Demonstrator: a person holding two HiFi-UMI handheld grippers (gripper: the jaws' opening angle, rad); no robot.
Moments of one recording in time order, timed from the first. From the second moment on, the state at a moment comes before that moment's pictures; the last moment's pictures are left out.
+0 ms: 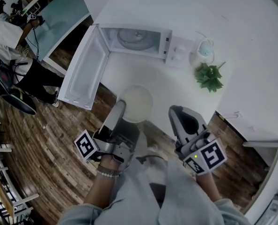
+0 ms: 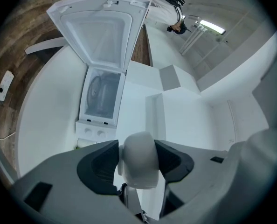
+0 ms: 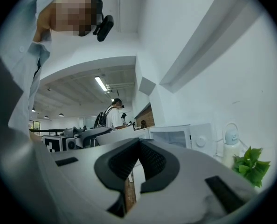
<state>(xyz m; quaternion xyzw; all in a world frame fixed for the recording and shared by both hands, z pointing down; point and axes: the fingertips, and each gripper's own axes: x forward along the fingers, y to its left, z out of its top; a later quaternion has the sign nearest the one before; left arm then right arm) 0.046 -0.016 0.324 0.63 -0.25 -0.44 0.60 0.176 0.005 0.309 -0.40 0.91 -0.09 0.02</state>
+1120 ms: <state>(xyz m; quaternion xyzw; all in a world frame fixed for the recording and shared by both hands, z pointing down) 0.027 -0.158 0.349 0.63 -0.26 -0.40 0.61 0.145 -0.123 0.332 -0.42 0.90 -0.11 -0.01</state>
